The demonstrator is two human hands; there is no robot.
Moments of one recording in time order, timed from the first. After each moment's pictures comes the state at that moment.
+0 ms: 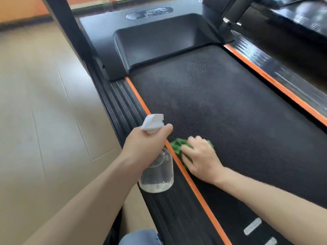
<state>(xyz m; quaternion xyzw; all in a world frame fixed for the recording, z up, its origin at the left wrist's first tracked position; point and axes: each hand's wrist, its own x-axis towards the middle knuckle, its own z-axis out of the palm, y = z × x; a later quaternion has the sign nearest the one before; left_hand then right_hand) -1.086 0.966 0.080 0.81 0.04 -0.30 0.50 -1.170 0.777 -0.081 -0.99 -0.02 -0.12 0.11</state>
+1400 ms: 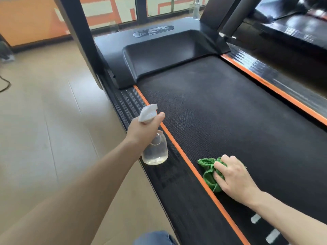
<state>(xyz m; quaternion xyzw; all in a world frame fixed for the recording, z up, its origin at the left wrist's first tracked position) -1.048 0.986 0.044 0.80 -0.01 -0.23 0.55 -1.267 0.762 -0.090 -0.99 0.10 -0.08 0.08</state>
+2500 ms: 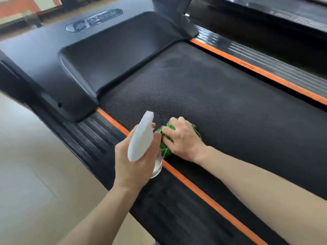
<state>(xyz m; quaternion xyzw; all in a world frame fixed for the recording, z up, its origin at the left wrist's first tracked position) -0.943 0.951 -0.024 0.70 -0.22 -0.18 0.66 -1.005 0.772 -0.102 -0.97 0.13 -0.19 0.08</state>
